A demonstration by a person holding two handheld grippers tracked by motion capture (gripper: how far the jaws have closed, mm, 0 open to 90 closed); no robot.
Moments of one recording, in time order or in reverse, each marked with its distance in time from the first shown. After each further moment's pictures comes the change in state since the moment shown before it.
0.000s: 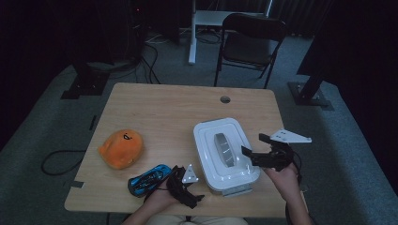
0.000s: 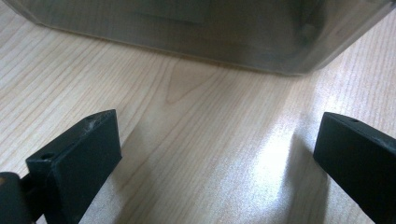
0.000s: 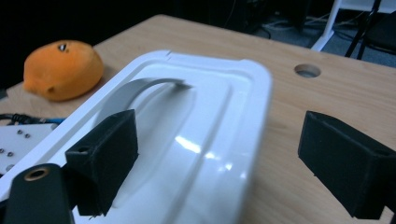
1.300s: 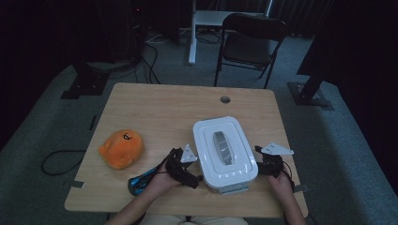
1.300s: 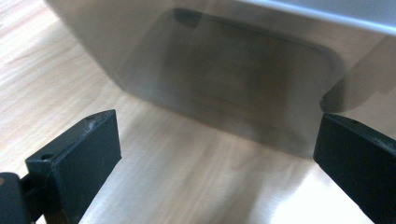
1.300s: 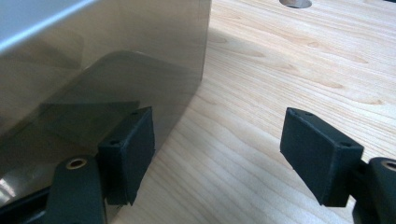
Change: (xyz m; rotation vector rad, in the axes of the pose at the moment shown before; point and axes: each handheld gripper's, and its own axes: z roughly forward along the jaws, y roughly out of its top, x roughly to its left) left arm 0.029 0.043 -0.026 -0.057 0.070 -0.075; right arm -0.049 -0.092 0.058 0.074 -0.072 -0.067
